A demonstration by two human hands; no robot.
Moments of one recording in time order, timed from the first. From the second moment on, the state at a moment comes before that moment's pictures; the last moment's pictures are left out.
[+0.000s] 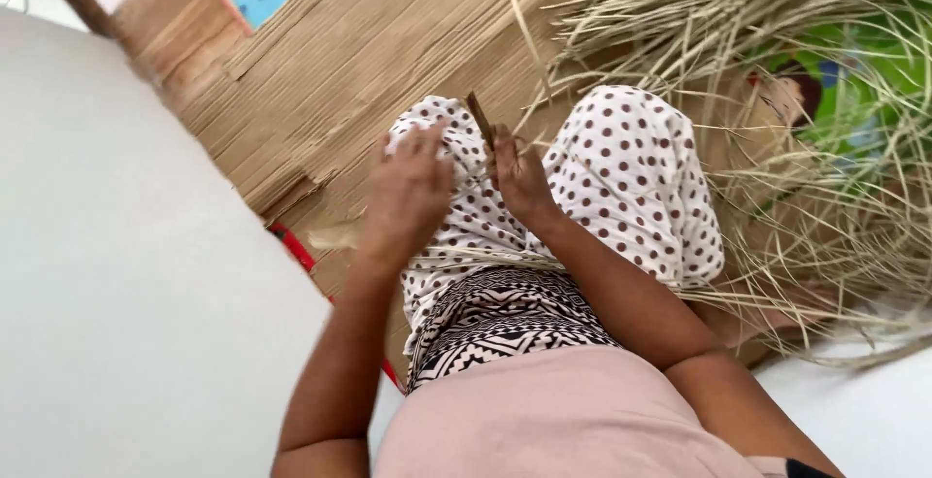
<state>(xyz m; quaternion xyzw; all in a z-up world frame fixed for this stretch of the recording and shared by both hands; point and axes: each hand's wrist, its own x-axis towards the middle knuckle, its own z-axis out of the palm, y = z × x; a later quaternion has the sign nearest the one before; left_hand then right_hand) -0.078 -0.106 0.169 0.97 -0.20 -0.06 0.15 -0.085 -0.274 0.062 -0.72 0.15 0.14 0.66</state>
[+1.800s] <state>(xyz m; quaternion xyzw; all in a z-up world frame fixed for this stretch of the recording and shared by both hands) -0.067 -0.065 0.161 0.85 -0.24 -0.10 0.47 -0.085 -0.309 0.110 -0.39 0.13 0.26 0.87</state>
